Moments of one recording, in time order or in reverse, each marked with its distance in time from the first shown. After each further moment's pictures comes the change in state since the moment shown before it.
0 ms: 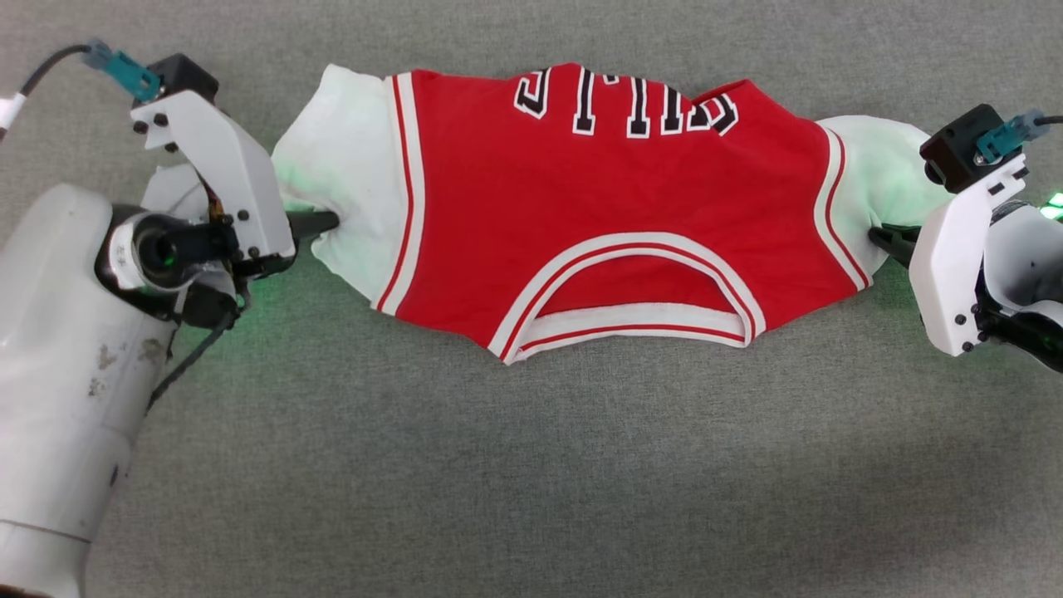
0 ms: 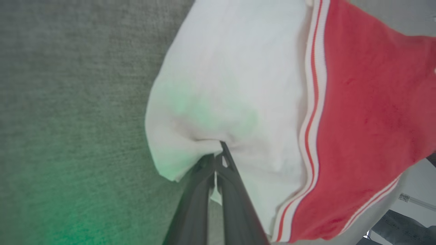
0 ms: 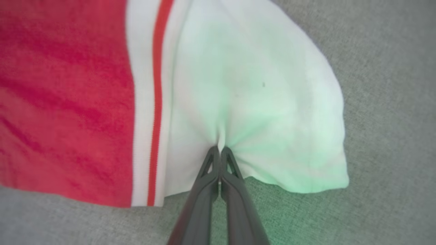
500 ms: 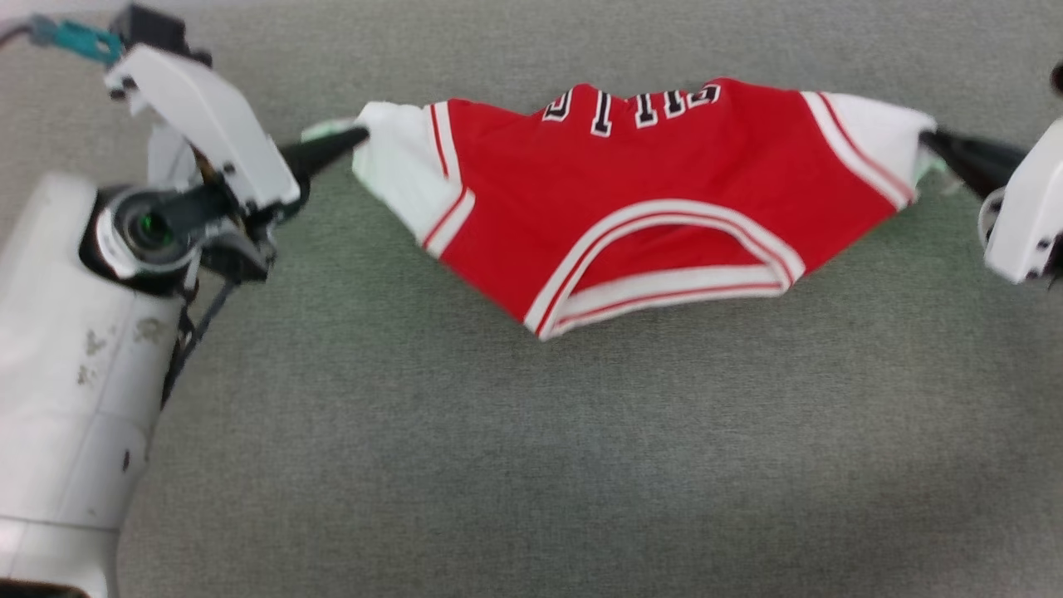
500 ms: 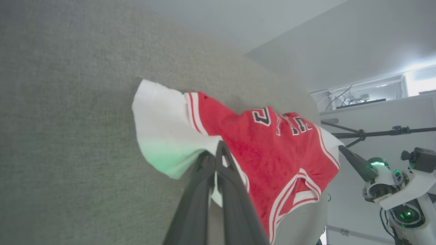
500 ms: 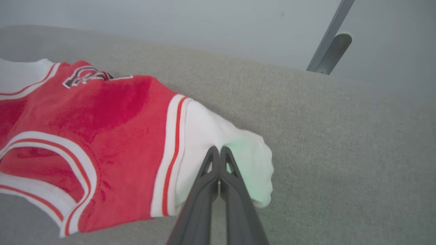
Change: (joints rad) left arm 0.027 -0.053 0.155 -0.071 -0.132 -0.071 -0.159; right arm -0.001 -0.045 -0.134 -0.015 0.187 0.000 -0.177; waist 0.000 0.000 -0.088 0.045
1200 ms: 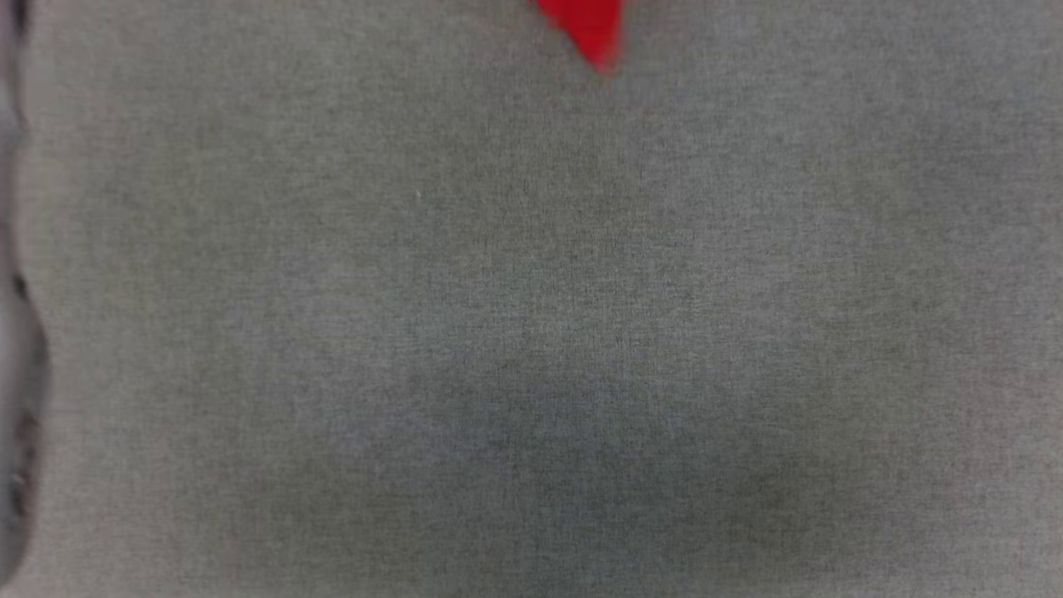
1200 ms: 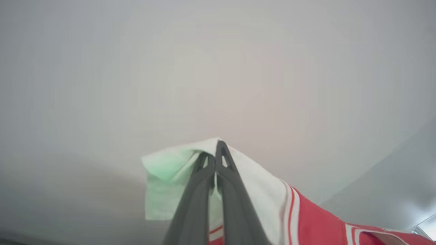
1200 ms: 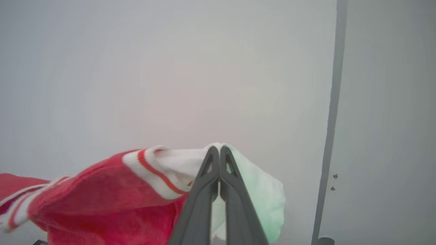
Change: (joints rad) left arm -0.663 -0.135 0.106 0.339 0.192 0.013 -0.606; right arm -0.723 0.293 -0.308 0.428 -0.153 0.000 -0.259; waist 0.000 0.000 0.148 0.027
